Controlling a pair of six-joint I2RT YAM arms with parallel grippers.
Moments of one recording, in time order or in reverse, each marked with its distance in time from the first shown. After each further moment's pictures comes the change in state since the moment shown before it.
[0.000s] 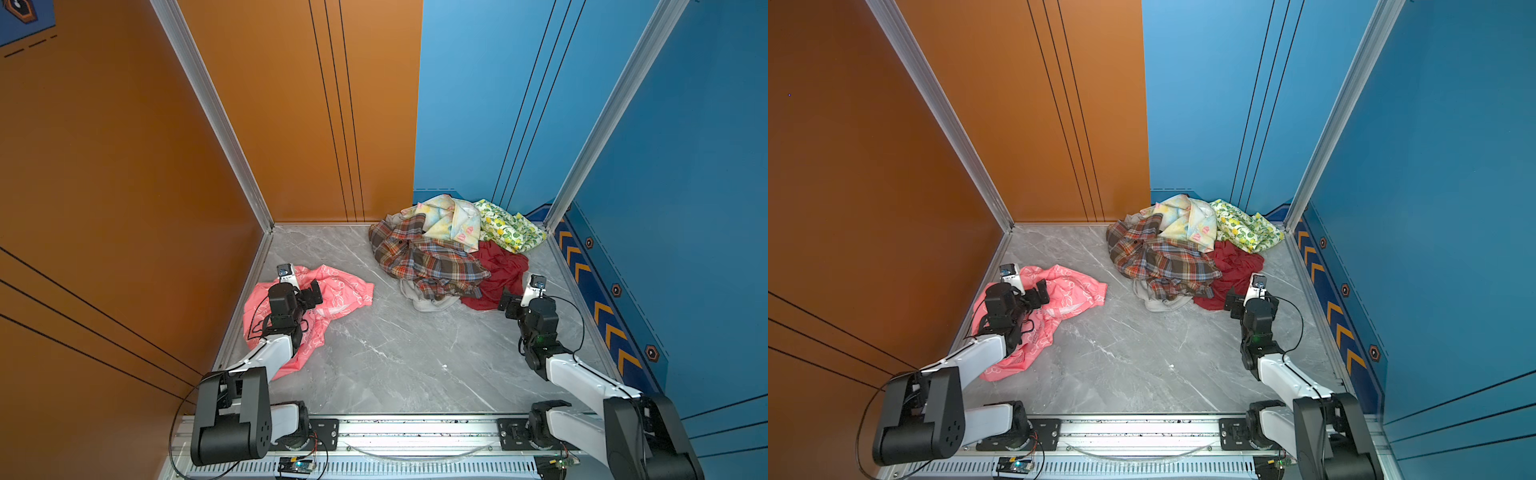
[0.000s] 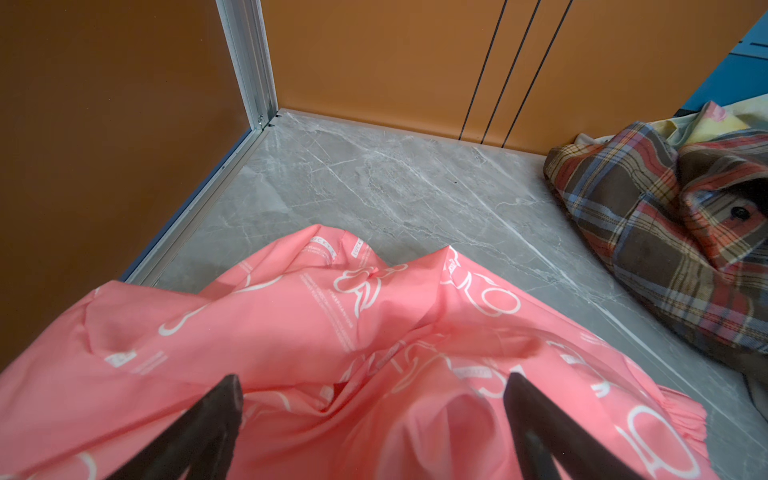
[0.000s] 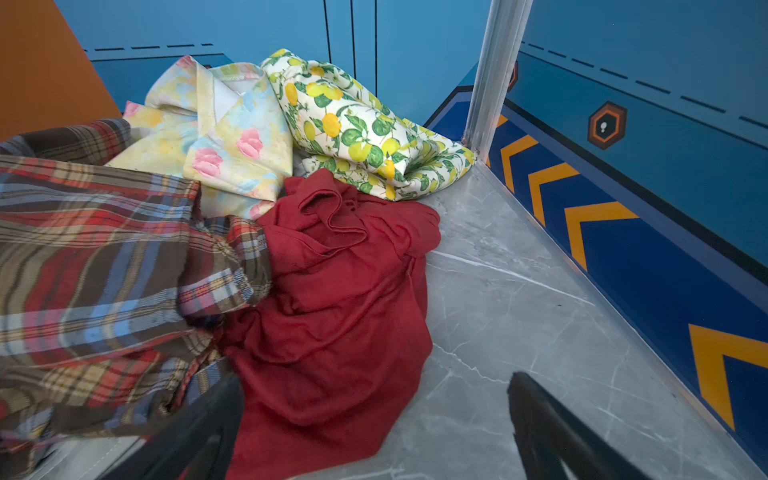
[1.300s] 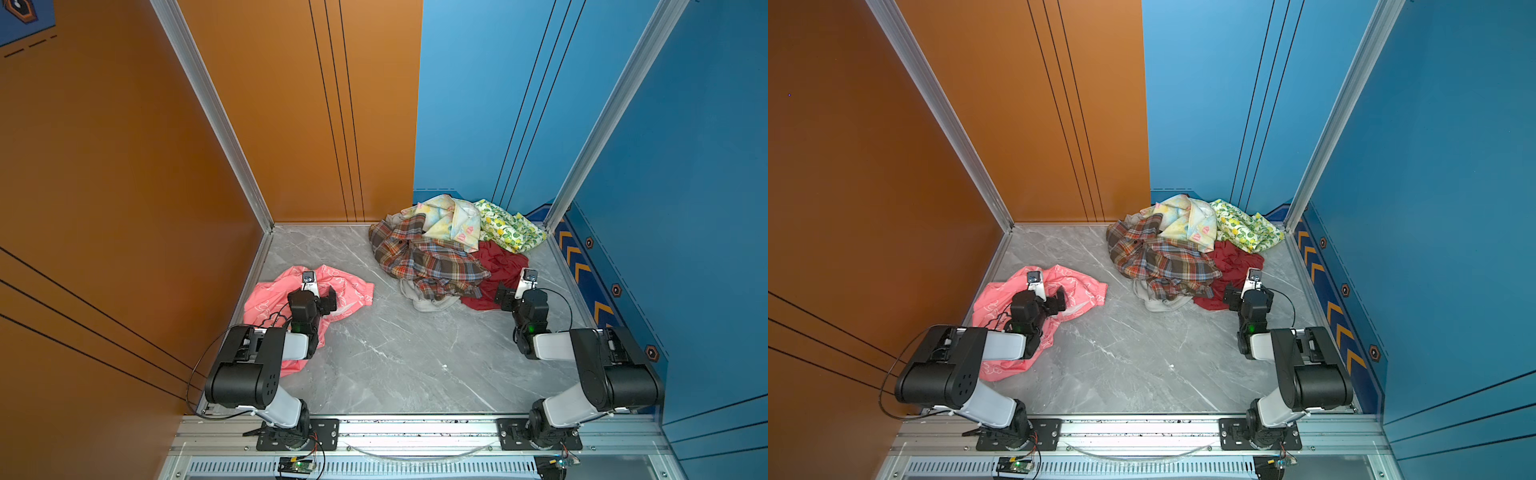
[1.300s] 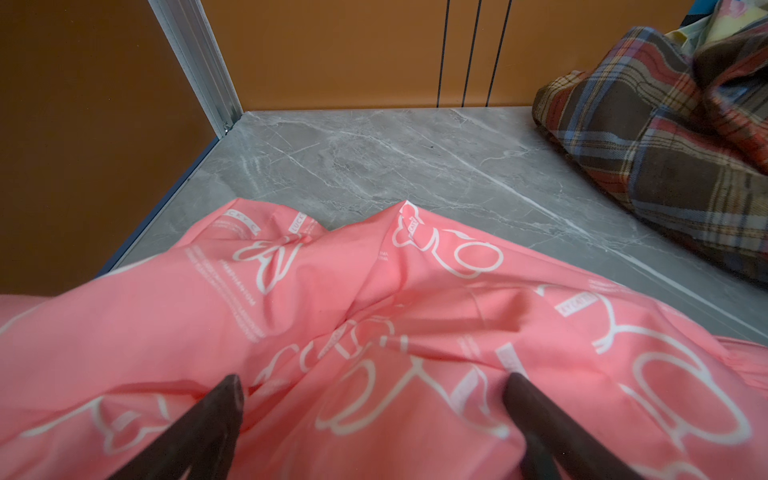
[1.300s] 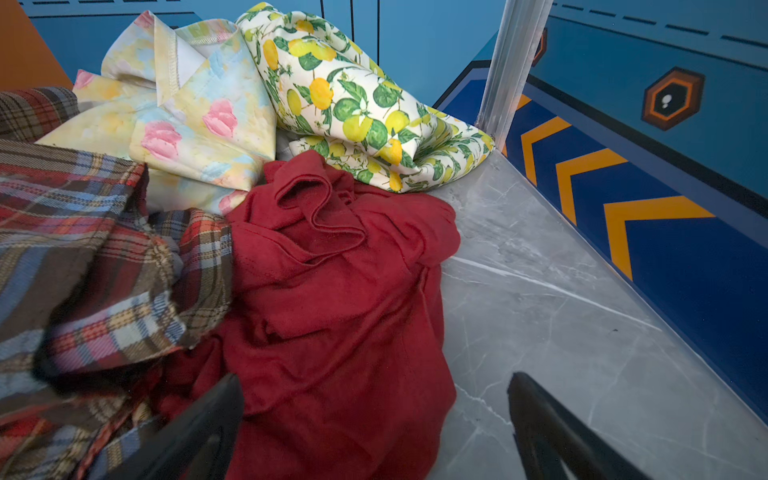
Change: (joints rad) left arm -0.158 0.277 -0.081 0.374 -0.146 0.106; right arm -0.047 0.353 0.076 0.272 -0.063 -0.026
